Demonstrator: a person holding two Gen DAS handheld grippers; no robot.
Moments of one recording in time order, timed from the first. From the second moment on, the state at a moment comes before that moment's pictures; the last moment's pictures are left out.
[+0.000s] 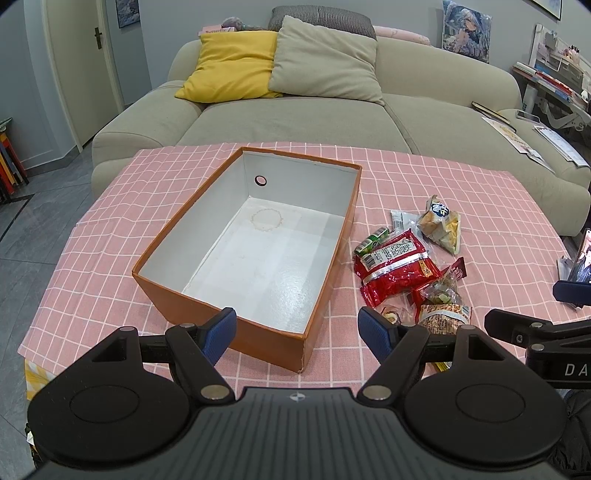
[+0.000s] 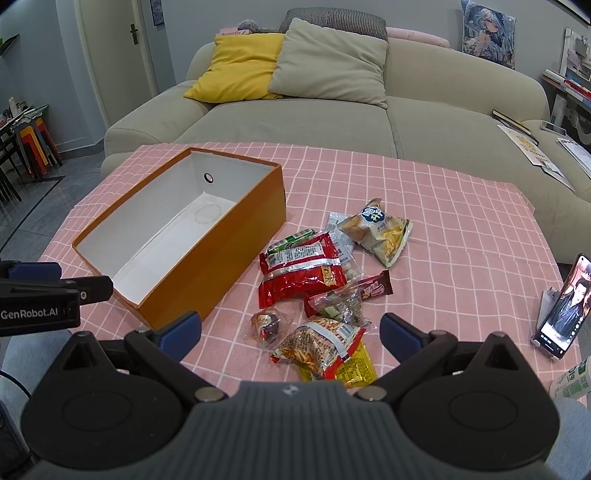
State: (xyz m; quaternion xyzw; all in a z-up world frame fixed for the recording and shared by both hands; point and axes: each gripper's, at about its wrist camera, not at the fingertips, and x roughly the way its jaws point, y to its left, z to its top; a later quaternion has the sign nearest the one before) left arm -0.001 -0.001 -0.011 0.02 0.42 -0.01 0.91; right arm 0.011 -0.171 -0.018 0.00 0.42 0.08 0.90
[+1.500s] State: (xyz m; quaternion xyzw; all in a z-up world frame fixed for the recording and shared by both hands) left arm 0.012 -0.031 -0.020 0.01 0.46 -0.11 0.88; right arm 0.010 -0.194 -0.055 0.01 0.44 0.12 0.89
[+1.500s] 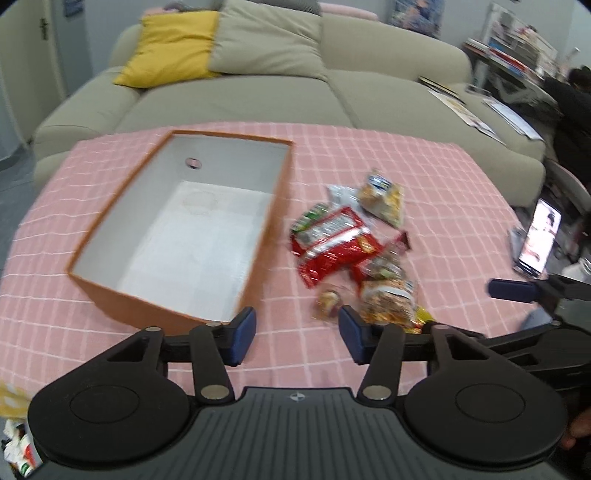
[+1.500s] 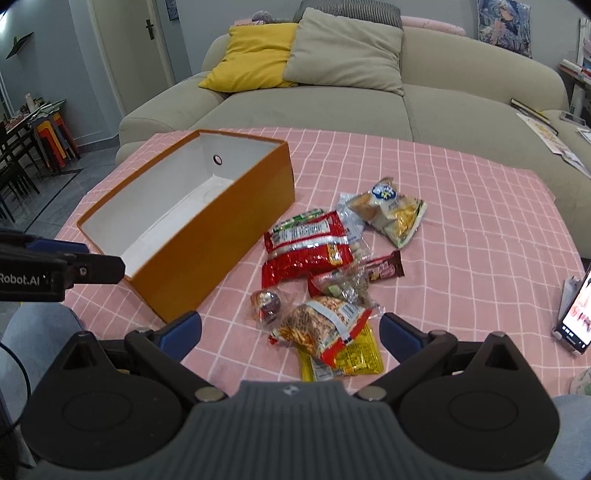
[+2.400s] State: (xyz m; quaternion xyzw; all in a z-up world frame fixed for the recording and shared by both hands) left arm 0.103 -0.096 -0.129 0.06 0.56 -0.16 0.81; right arm 0.077 -0.185 -0.138 -0.12 0.47 0.21 0.85
